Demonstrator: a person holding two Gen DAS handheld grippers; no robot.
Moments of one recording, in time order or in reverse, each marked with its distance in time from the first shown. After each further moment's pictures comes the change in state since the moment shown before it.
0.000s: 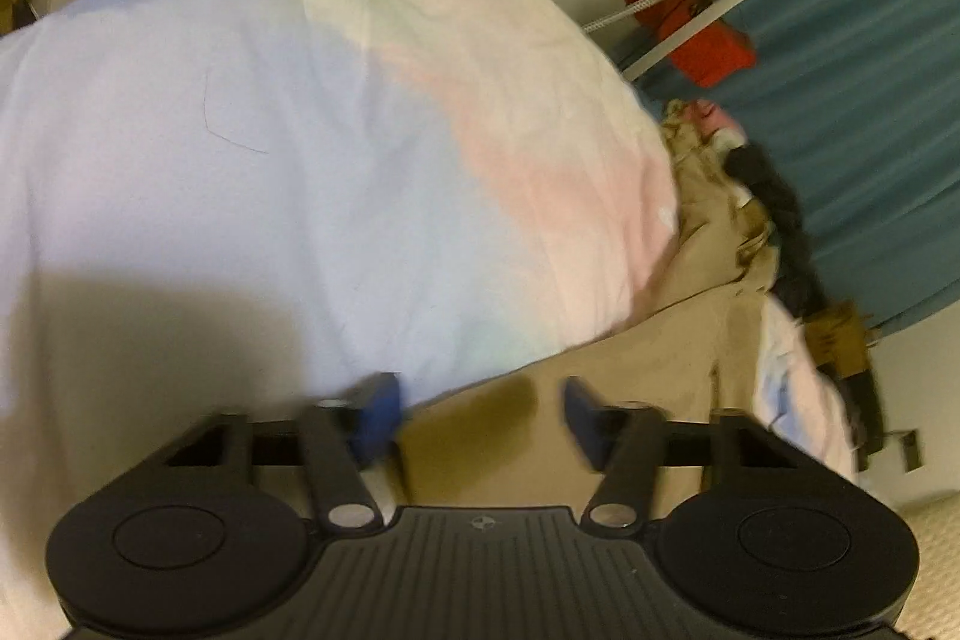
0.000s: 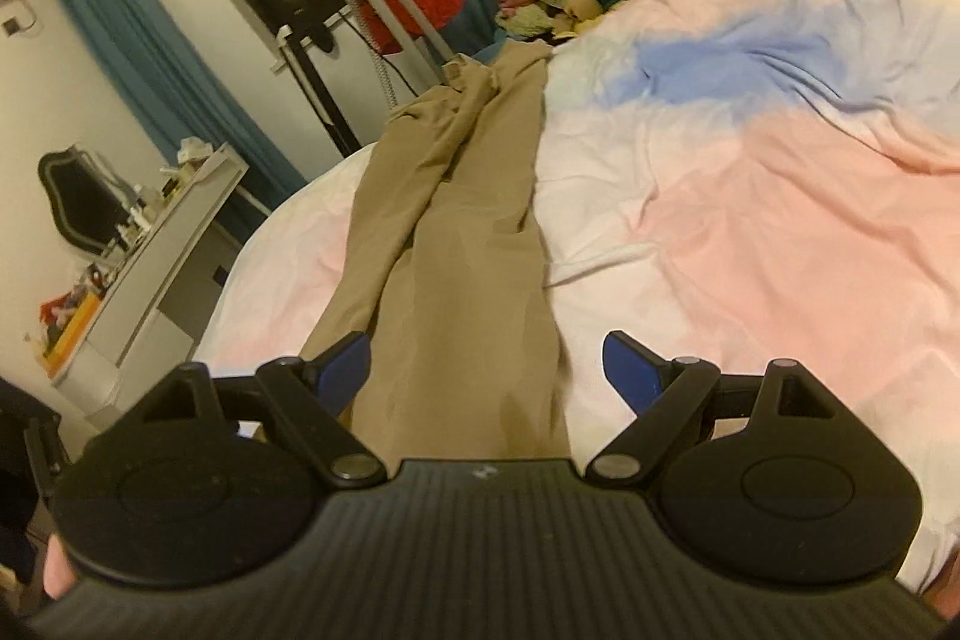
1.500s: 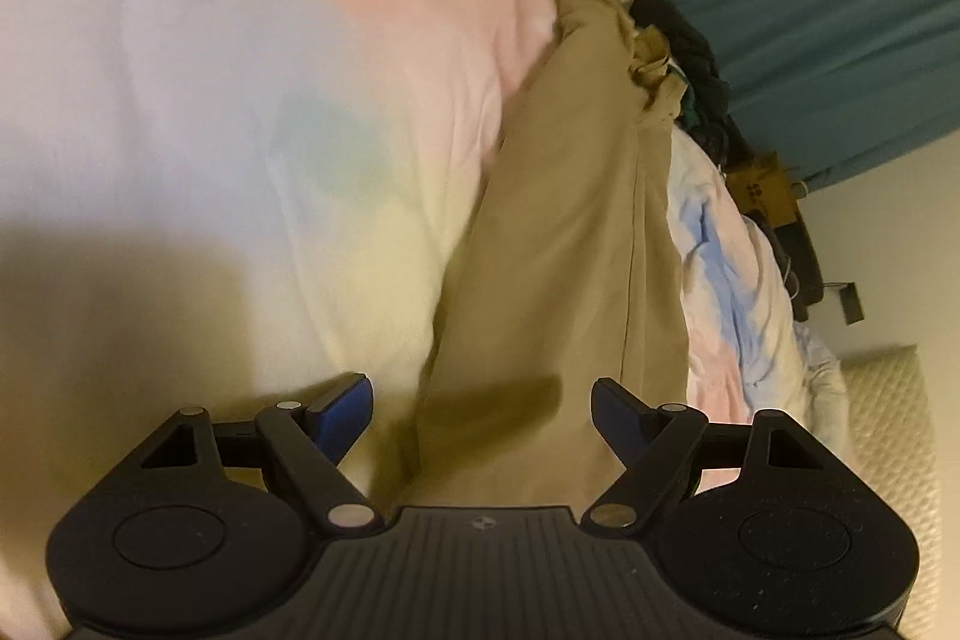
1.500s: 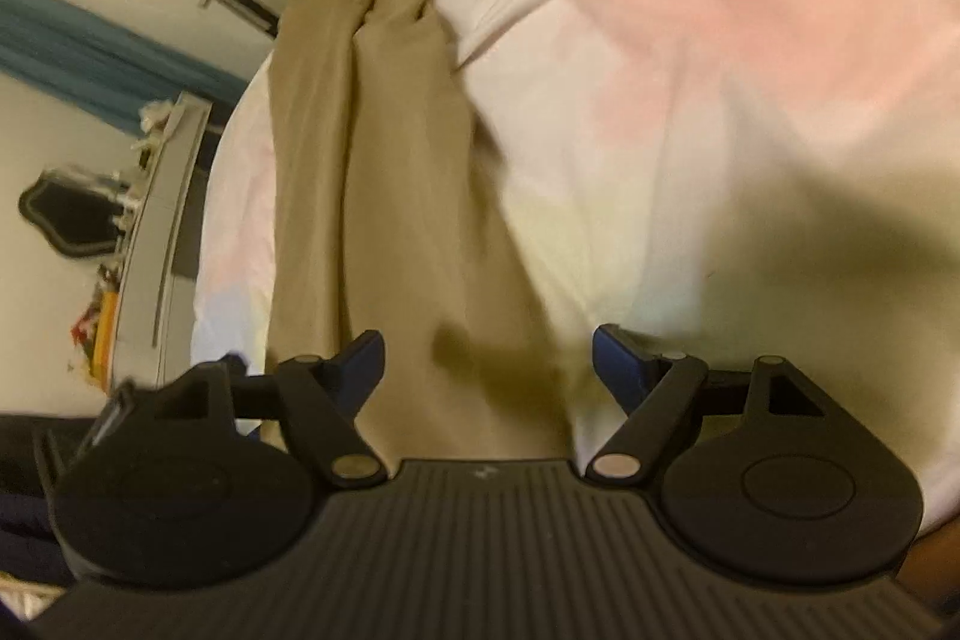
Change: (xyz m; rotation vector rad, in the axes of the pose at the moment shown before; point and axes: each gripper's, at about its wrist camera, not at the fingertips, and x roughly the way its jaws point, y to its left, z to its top) left arm 0.039 -0.054 -0.053 0.081 0.289 -0.219; right arm 0.040 -0.042 -0.052 0.303 0.353 0.060
